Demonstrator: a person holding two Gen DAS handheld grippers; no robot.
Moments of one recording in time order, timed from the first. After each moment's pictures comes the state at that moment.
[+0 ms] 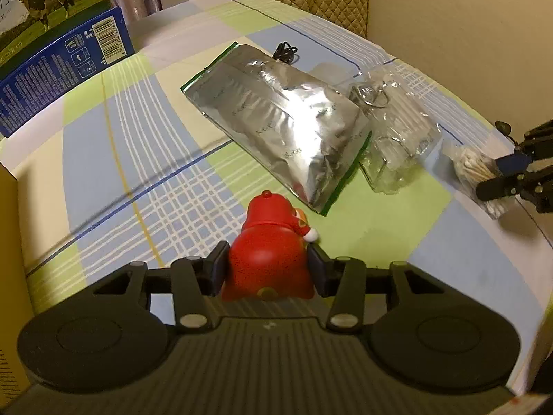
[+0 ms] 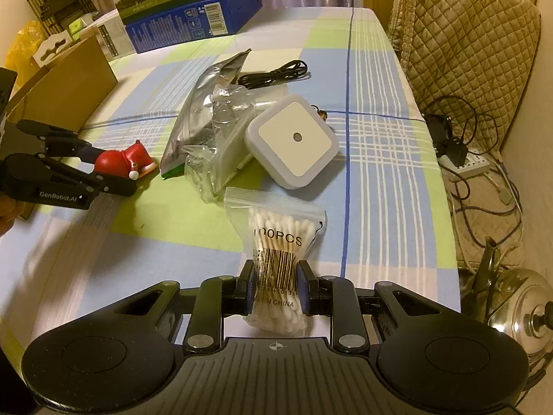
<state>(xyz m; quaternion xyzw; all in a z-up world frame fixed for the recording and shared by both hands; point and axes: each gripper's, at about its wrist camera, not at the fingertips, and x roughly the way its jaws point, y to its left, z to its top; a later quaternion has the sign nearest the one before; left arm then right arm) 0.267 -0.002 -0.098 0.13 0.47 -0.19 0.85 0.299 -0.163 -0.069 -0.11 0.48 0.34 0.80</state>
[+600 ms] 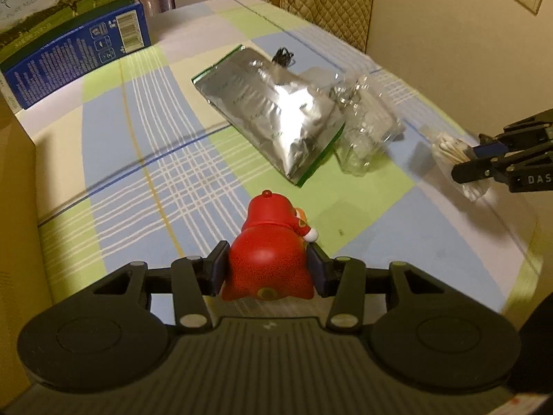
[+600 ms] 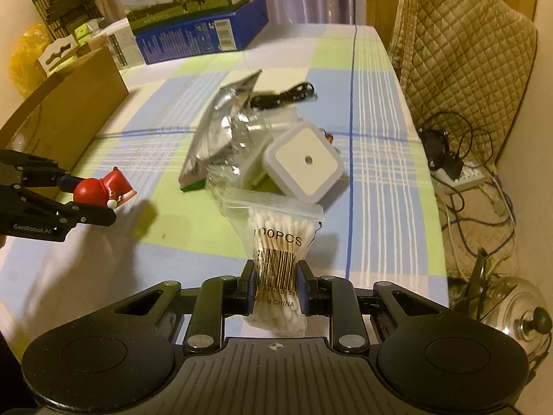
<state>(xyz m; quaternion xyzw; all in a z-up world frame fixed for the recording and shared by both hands) 0.221 0.011 -0.067 0.08 0.47 -0.18 0.86 0.282 -0.158 -0.037 -0.11 0.46 0.34 0.81</state>
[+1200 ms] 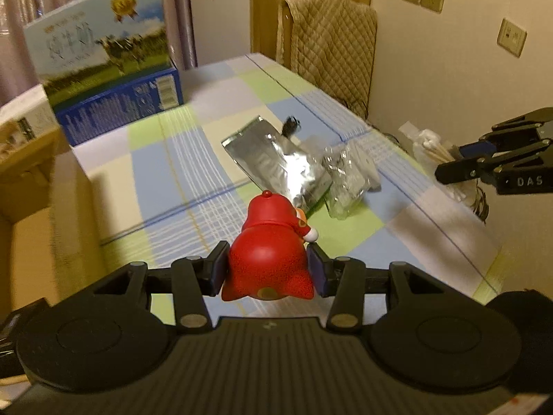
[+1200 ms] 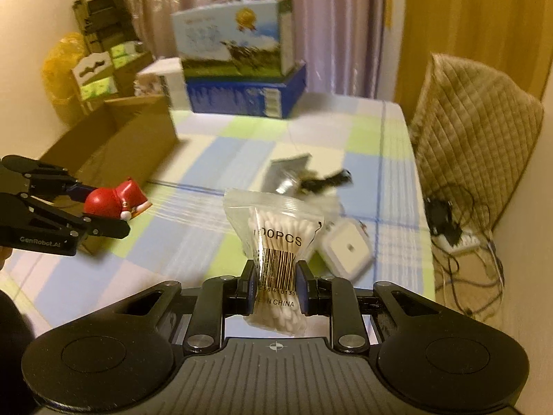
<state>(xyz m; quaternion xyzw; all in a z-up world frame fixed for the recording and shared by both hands) 0.166 0.035 0.031 0.07 0.41 -0.16 0.90 0.226 -0.123 0.062 -0.13 0.37 0.38 0.83</state>
